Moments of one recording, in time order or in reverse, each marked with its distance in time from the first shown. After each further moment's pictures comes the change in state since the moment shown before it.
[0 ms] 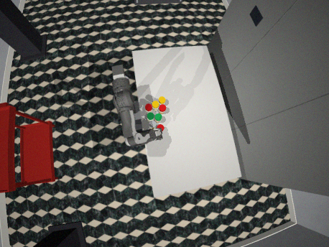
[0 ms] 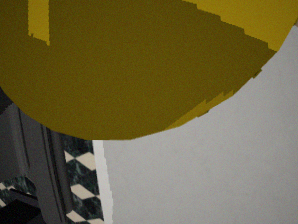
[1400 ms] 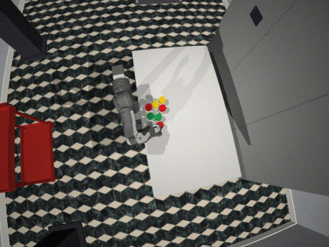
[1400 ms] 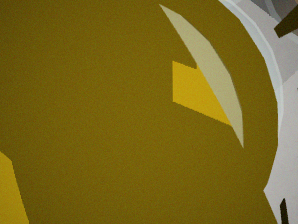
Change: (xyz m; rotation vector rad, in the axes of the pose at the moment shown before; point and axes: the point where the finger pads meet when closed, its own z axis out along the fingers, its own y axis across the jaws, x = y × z) arm 0.028 0.002 0.018 -0.011 -0.001 -0.008
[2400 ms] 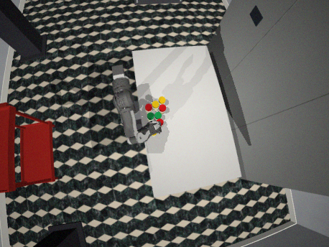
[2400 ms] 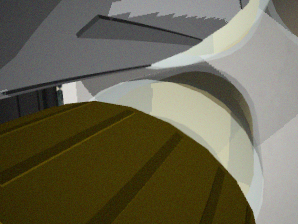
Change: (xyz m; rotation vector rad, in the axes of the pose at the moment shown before) arm 0.022 0.002 0.000 -0.004 -0.006 0.002
